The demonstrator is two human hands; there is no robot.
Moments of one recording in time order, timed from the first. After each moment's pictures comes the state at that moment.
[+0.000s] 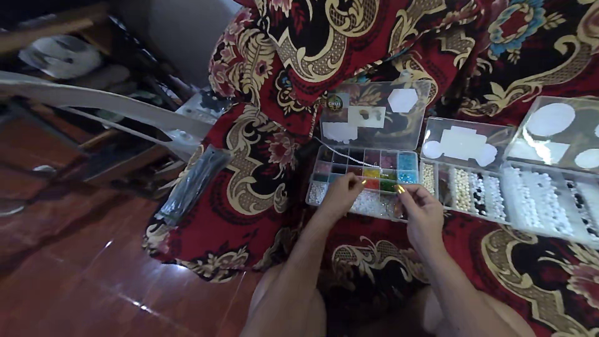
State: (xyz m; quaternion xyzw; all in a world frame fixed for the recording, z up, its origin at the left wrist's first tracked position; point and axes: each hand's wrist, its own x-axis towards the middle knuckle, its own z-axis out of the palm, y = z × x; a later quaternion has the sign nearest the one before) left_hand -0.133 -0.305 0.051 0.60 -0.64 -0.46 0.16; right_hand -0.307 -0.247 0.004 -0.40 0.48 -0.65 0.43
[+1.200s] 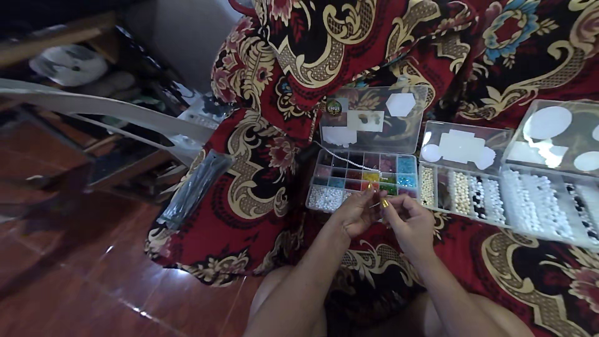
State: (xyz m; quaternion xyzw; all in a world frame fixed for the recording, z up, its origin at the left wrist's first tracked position) left_hand -0.167 -0.284 0.027 0.42 -0.21 -0.81 0.34; right_hand -0.297 -0.239 -0.004 -0.54 0.48 -0.61 0.31
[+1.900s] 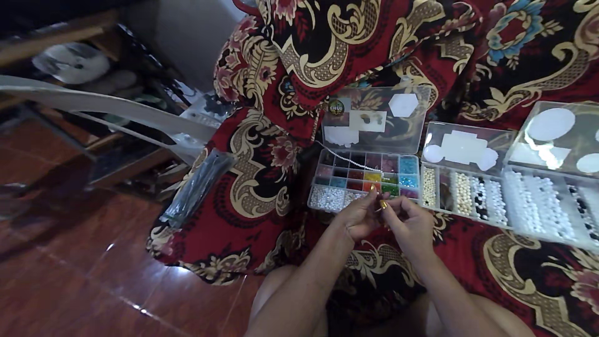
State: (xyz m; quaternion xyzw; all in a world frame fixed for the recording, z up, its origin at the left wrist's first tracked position) left_hand -0.168 -0.280 0.017 0.39 -0.16 -0.84 0.33; right_hand -0.295 -0.239 -0.007 -0.57 0.51 -0.58 0.28
